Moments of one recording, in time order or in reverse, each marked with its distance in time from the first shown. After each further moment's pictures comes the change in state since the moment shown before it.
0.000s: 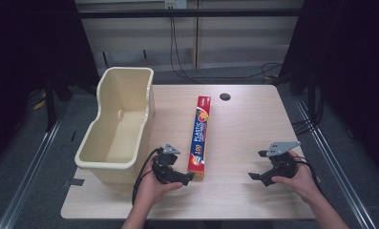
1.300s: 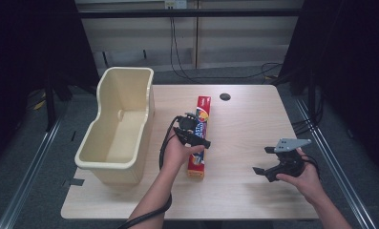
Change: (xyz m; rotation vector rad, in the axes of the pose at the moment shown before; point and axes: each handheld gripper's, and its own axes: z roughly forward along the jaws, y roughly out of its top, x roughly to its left) left arm 0.007 0.109 0.048 0.070 0.089 -0.097; right arm -0.003 0.004 -0.020 -0.057 -0.056 0.056
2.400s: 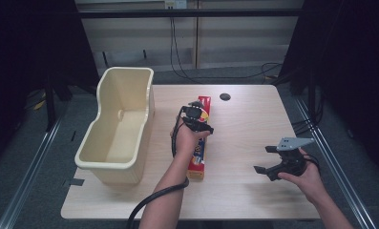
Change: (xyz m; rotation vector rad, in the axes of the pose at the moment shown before) left arm 0.011 0.037 0.035 0.040 0.135 -0.089; right arm -0.002 0.001 -0.005 -0.019 0.011 0.015
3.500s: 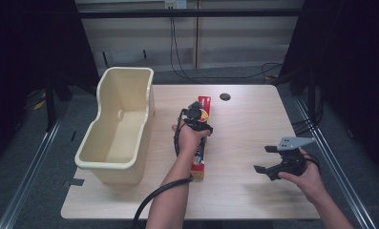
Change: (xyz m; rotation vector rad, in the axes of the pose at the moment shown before) left arm 0.004 0.002 0.023 0.081 -0.037 -0.140; right arm 0.001 0.002 -0.002 -0.013 0.010 0.002
